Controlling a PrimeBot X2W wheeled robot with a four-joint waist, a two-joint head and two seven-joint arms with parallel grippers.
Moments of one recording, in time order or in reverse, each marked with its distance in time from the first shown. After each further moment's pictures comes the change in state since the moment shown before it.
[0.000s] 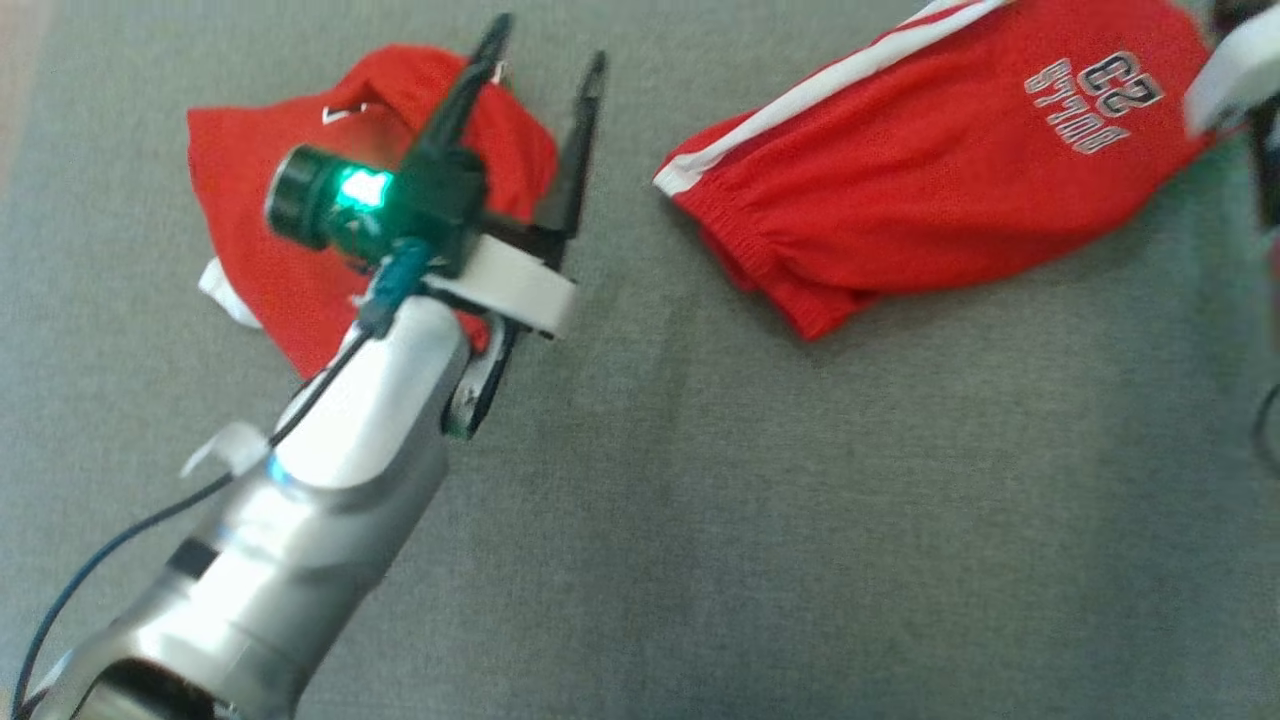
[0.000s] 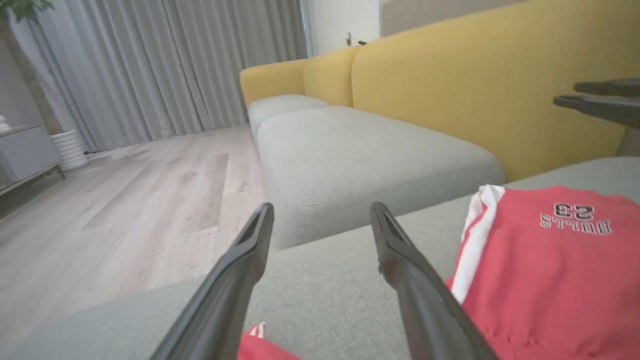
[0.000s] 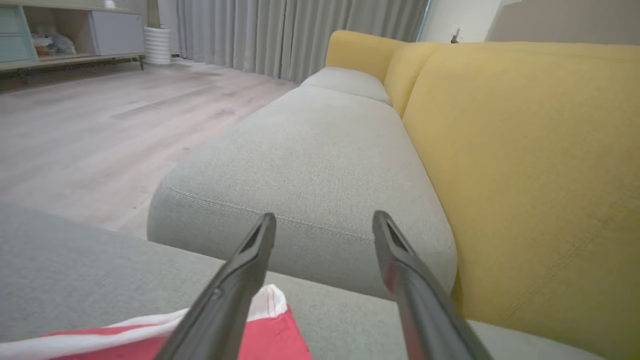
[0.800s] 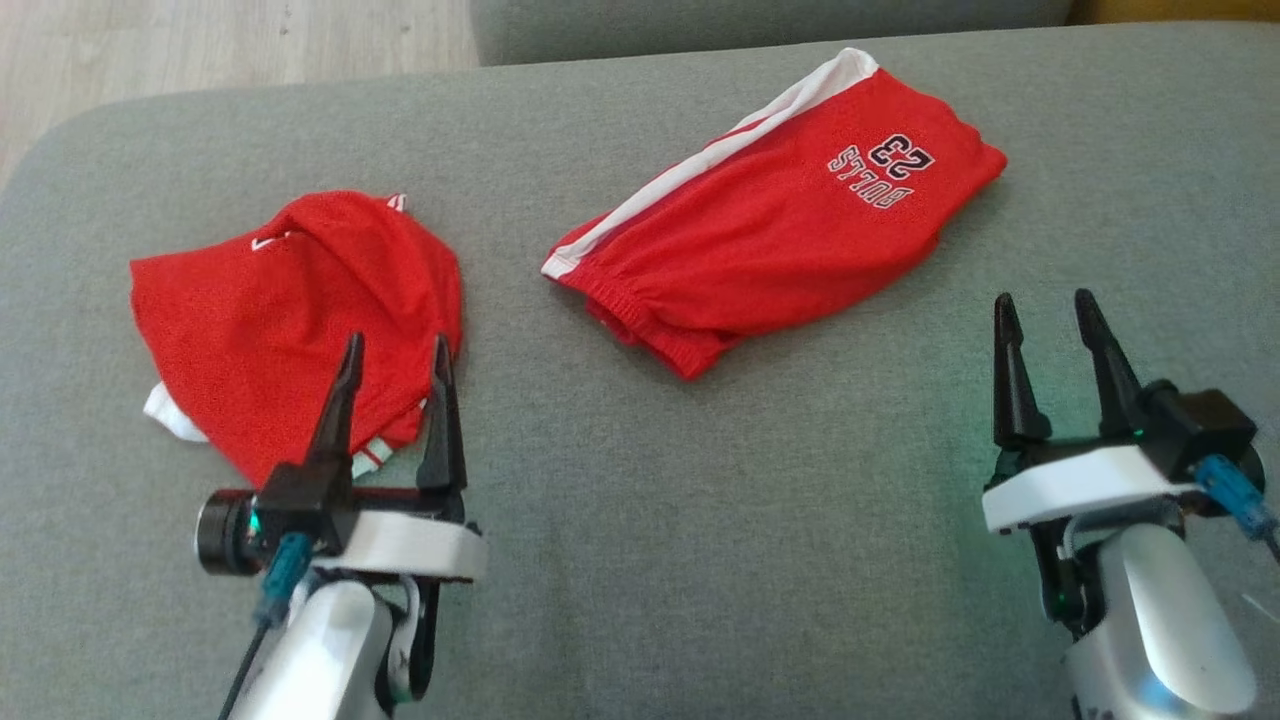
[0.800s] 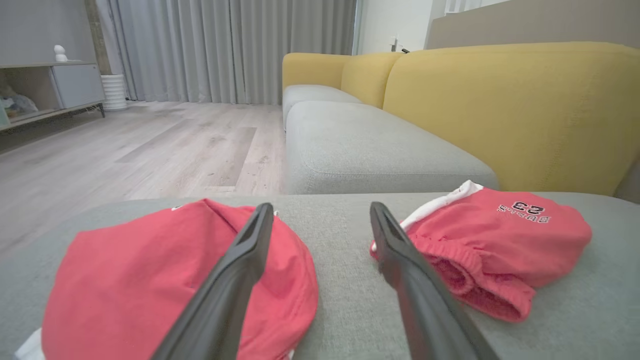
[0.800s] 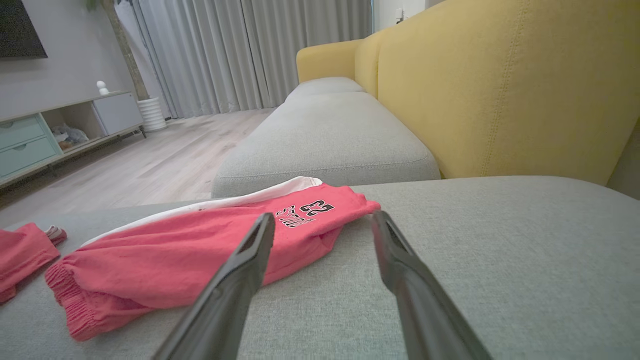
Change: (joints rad) left arm 0.601 0.017 0.352 -0.263 0.059 0.051 -0.012; right arm 0.840 0.272 -0.070 -0.627 0.172 0.000 -0.023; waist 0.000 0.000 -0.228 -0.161
